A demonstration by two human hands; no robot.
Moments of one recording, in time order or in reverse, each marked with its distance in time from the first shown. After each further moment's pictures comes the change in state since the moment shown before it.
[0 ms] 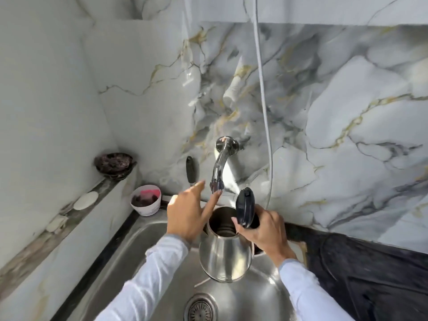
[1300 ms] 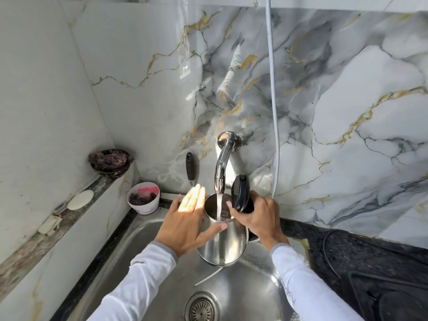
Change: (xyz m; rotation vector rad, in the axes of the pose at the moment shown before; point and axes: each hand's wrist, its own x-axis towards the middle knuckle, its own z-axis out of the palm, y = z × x) left_hand -0.016 -0.050 0.020 0.306 -0.356 0.273; right_hand 0.030 -0.018 0.019 -0.033 0.012 0.058
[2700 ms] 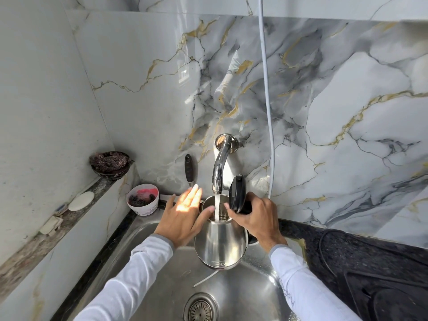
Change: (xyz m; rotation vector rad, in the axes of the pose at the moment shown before) left_hand 0.008 -0.007 -0.001 -0.132 0.029 -0.048; right_hand -0.004 -0.004 -0.006 -0.003 0.017 -0.001
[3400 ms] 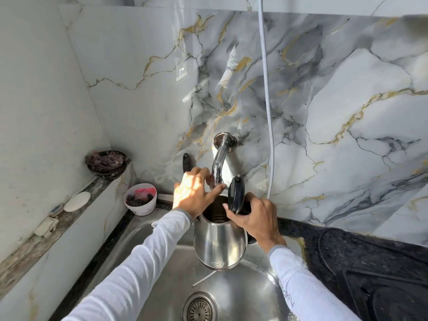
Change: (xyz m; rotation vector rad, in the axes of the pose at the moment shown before) left_hand 0.060 0.022 -0.016 -0.263 0.125 -0.151; right_hand -0.003 0.002 0.002 -0.019 0.016 -0.003
